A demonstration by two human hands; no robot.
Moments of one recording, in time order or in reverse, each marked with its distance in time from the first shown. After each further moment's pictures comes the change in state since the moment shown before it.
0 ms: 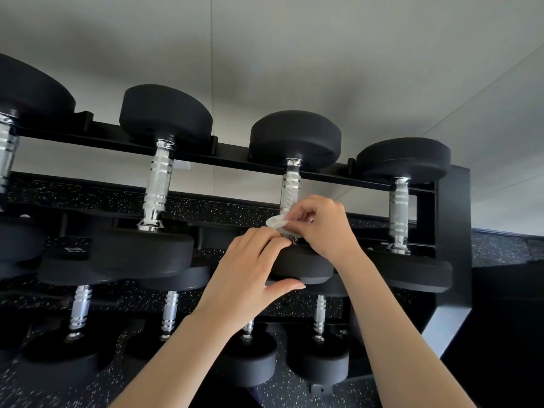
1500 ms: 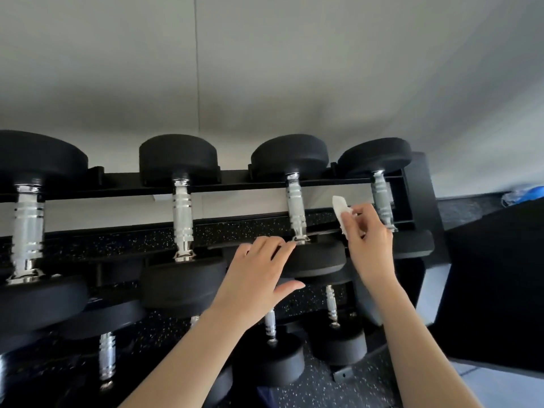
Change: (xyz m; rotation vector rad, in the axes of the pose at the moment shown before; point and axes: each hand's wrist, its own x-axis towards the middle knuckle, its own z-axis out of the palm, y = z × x) left_hand -0.001 -0.031 -0.055 0.210 -0.252 0.200; right_hand -0.069 -0.025 -0.008 -0.001 0.562 0.247
